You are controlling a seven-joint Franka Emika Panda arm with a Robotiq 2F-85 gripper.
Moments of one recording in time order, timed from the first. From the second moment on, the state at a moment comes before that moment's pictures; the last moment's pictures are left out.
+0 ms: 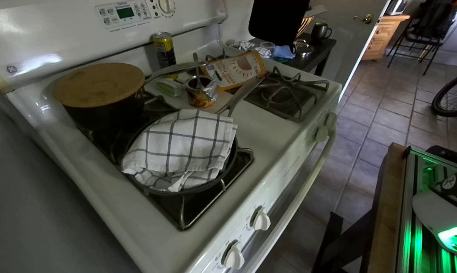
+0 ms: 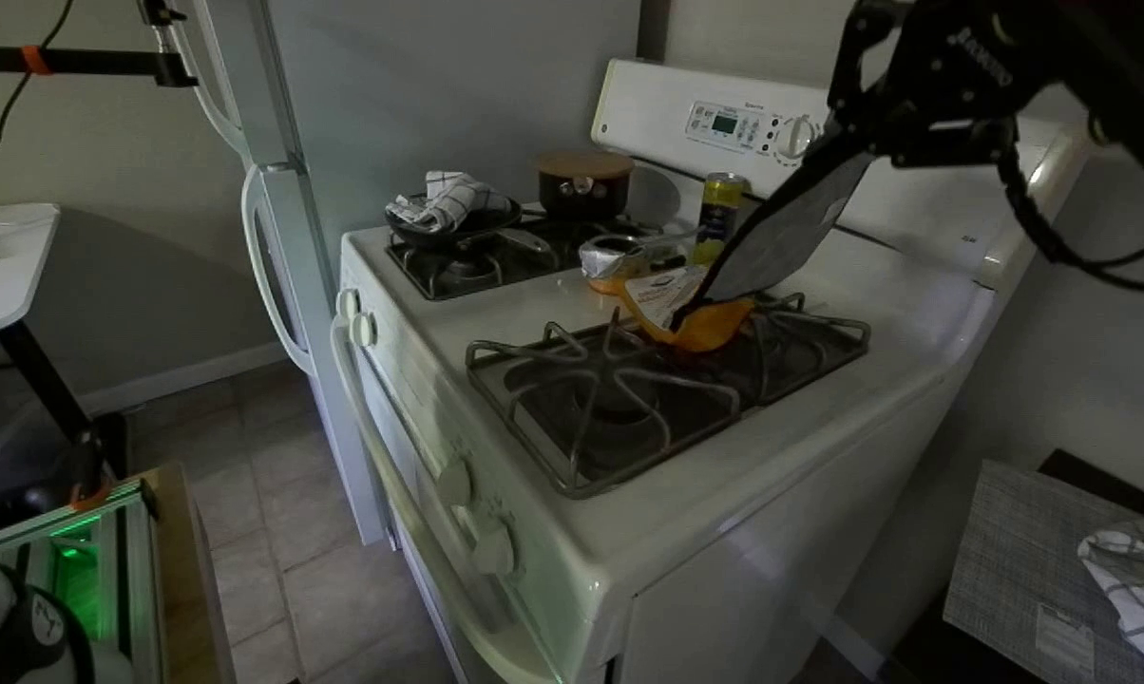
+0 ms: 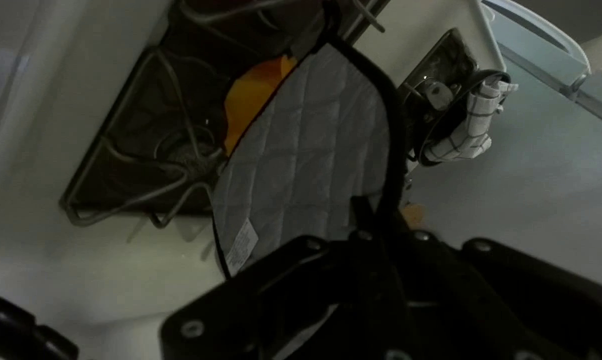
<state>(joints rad) -0.52 0.39 -0.11 -1.31 0.74 1.34 -1.15</state>
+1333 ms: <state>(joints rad) -0.29 0.17 -0.01 -1.35 0.79 1.59 -0.98</state>
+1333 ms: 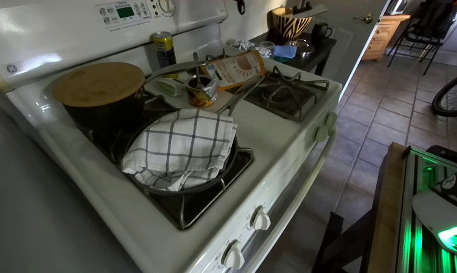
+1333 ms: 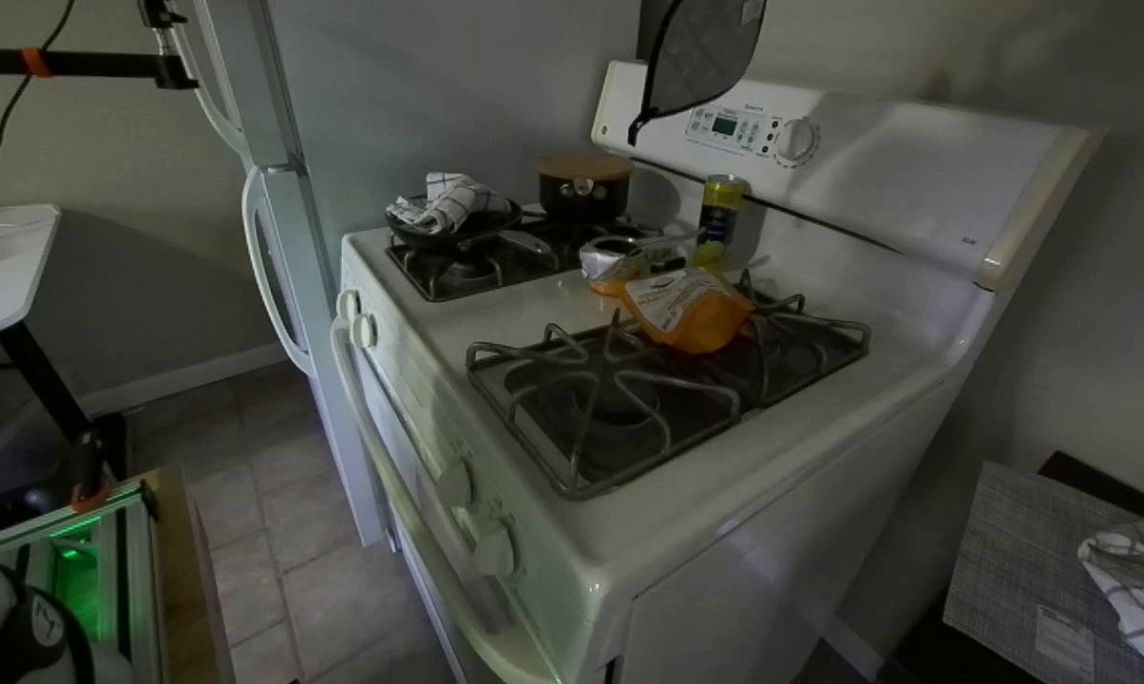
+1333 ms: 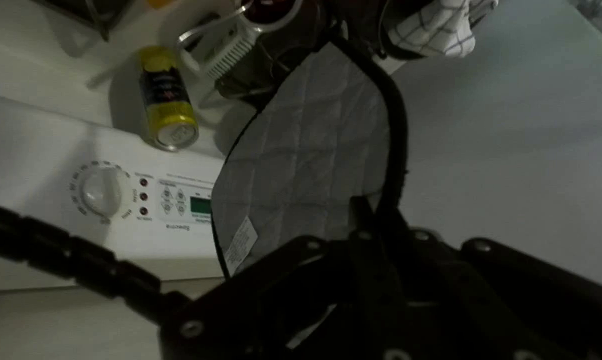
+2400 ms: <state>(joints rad) -0.10 0.20 0.08 -1.34 0.83 1.76 -0.70</state>
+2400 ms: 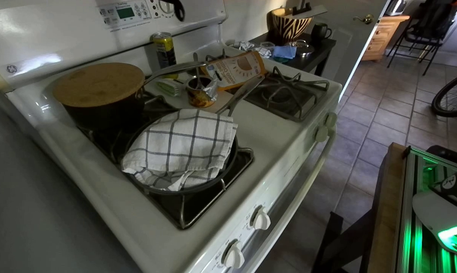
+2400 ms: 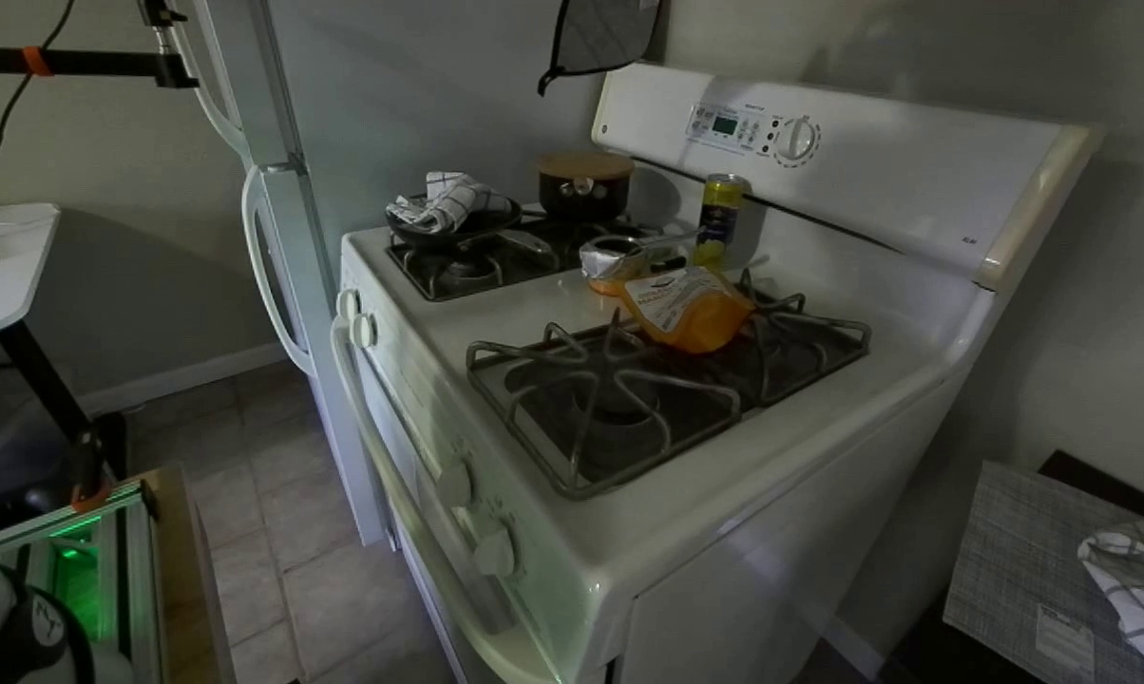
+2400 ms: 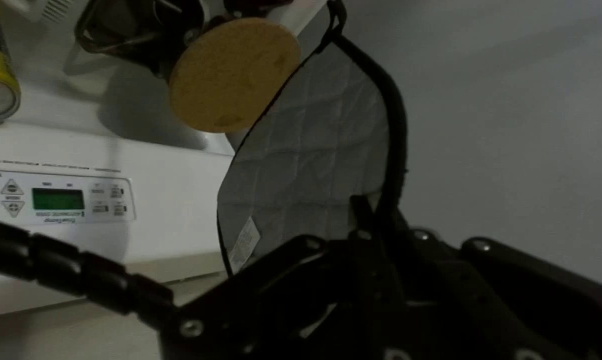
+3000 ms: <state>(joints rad) 0.02 0.31 0.14 -1.35 0.85 1.99 -0.44</state>
